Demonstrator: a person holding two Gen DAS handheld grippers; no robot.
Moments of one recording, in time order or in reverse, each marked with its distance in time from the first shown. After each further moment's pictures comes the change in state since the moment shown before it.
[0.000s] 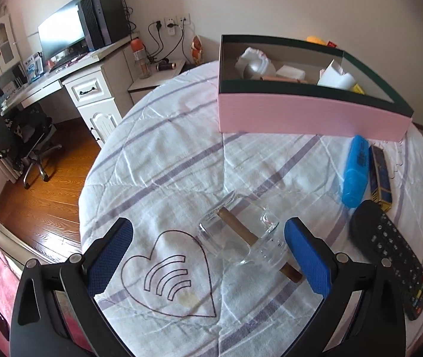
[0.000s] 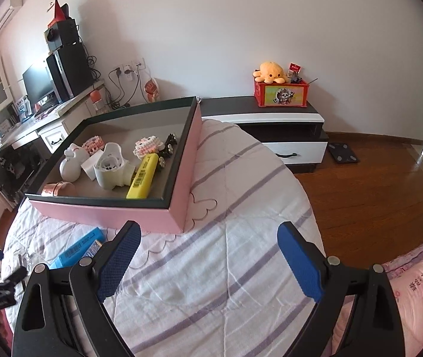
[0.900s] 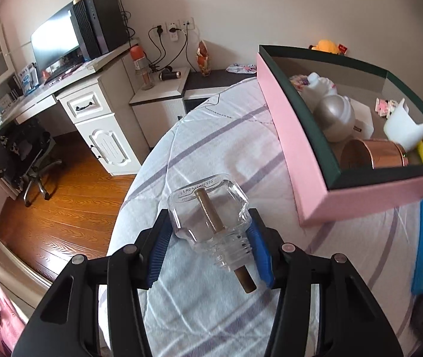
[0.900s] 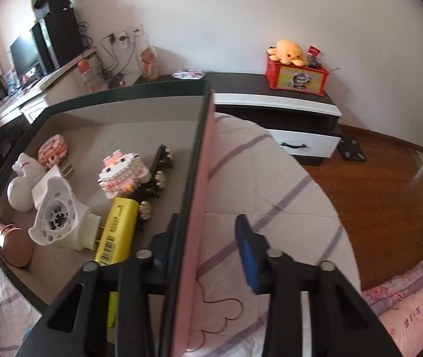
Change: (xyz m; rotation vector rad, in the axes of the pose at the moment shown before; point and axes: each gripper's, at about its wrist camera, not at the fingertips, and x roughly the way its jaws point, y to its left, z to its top) left arm 0.077 0.056 0.085 0.027 -0.025 0.002; right arm 0.127 0.022 0.066 -0.074 0.160 -0.016
